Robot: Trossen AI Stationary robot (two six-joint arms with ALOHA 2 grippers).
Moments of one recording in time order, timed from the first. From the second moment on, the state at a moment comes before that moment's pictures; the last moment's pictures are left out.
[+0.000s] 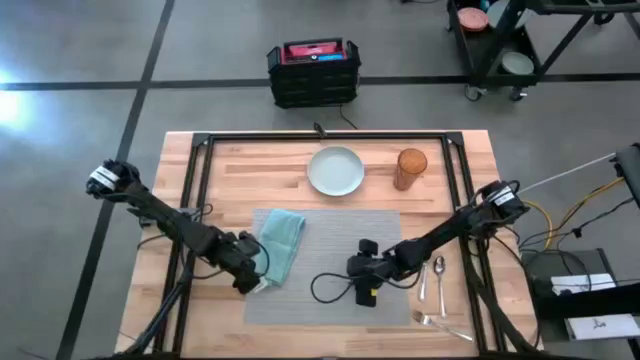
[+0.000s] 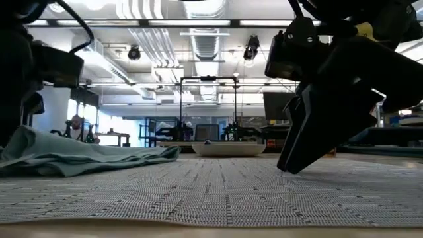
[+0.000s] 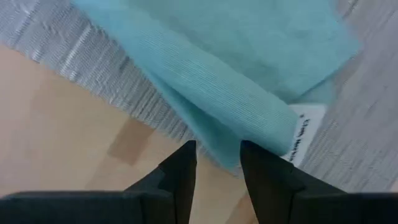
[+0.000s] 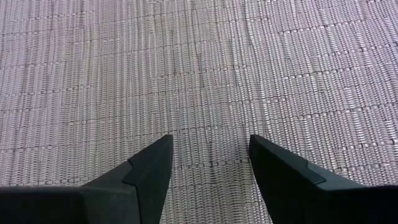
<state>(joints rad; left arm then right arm) -0.56 1.32 0.63 -0.60 -0.07 -1.17 0.43 1.82 0.92 -0.07 0.21 0.49</state>
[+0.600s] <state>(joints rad) -0.59 1.39 0.89 -0.94 -0.28 -1.08 0.43 1.82 0.92 -0.06 0.21 0.49</state>
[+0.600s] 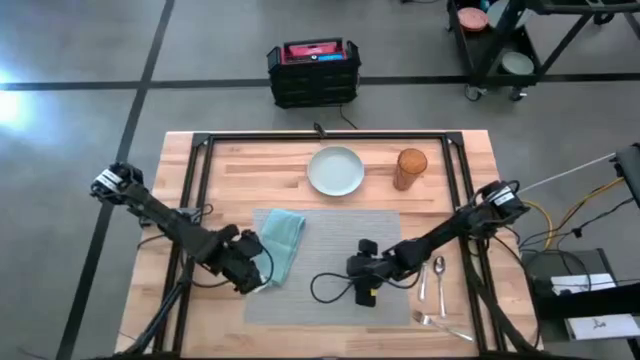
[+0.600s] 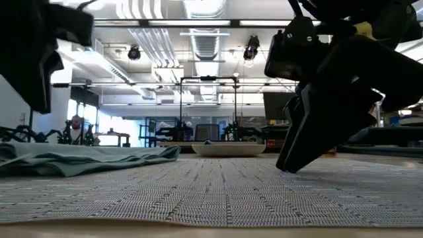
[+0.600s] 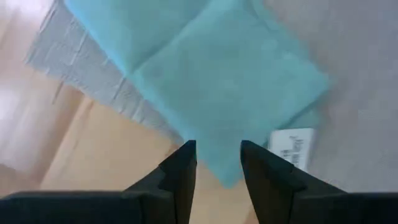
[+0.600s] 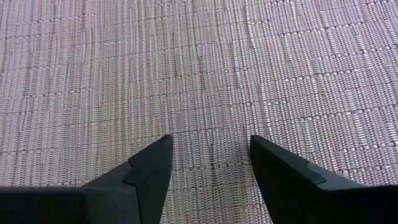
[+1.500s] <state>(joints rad) -0.64 1.54 0.74 -0.38 -0.15 -1.19 0.43 1.82 0.92 -0.04 0.21 0.49</state>
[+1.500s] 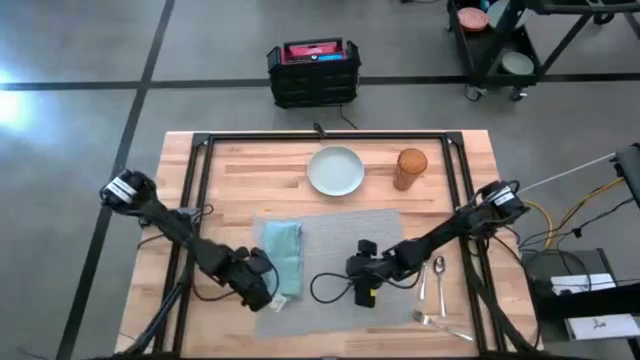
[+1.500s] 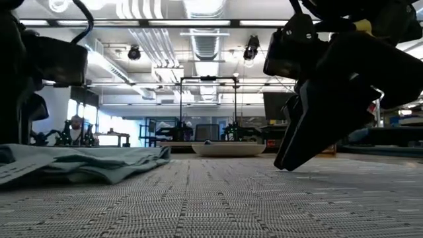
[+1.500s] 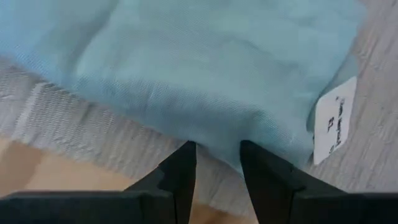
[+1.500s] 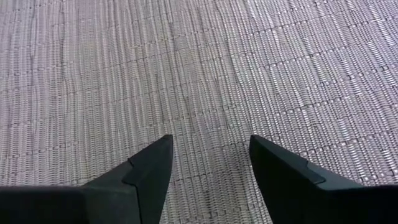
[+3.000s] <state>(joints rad) -0.32 1.82 1.06 -0.38 -0.20 -0.38 0.43 1.82 0.91 0.05 0.26 0.39</state>
